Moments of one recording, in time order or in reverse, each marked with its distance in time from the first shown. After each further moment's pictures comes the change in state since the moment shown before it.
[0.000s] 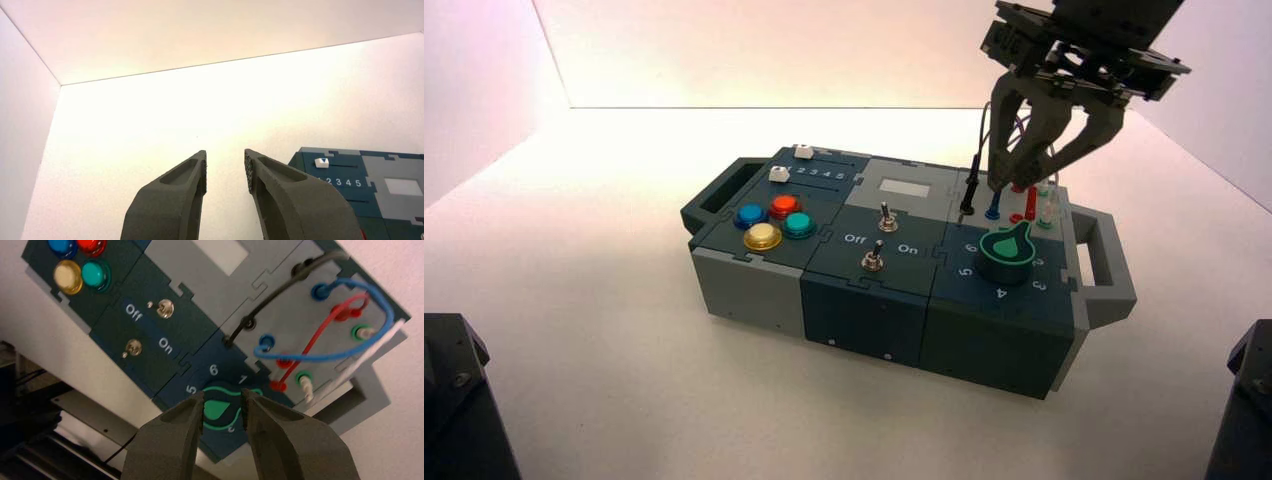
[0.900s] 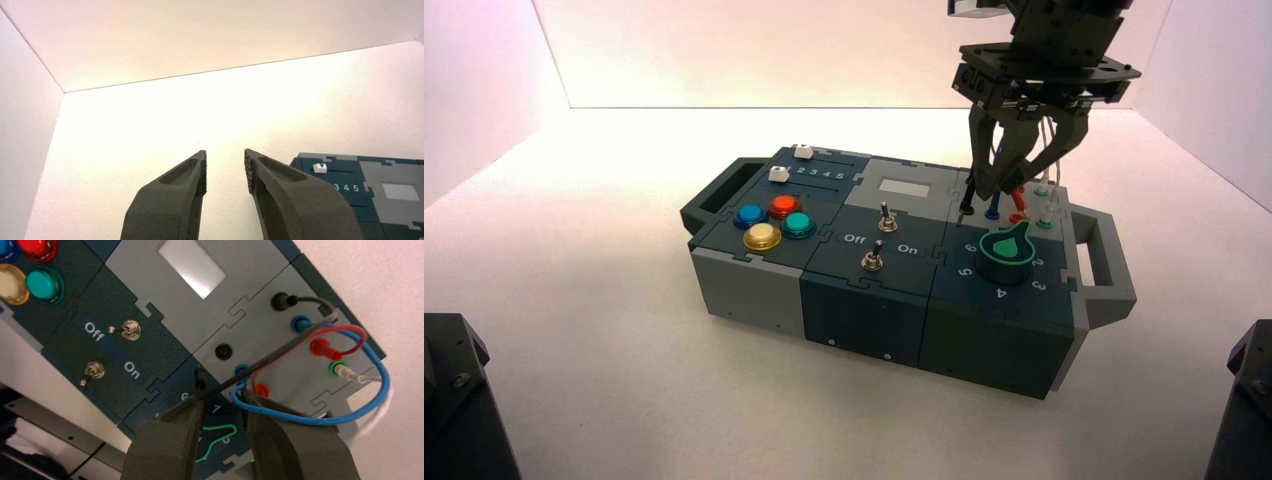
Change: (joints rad) left arm 0.002 -0.029 0.000 -0.002 -0.002 0.000; right arm 0.000 0.170 -0.083 -0.133 -0.031 0.017
